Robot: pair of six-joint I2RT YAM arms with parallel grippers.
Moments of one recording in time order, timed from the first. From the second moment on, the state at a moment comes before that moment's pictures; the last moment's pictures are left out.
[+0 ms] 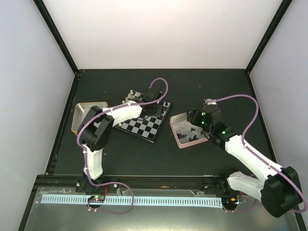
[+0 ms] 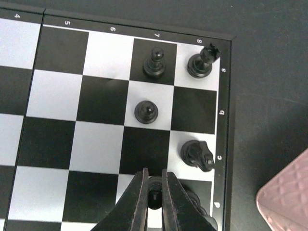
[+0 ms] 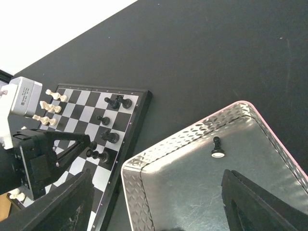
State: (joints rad) left arm -0.65 1.94 1.33 -0.35 -0.10 -0.37; right arm 0.48 1.06 0.65 -0.17 0.09 0.70
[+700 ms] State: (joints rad) left arm -0.64 2.03 1.41 -0.34 -0.13 -0.33; right arm 0.48 1.08 0.67 -0.19 0.10 0.70
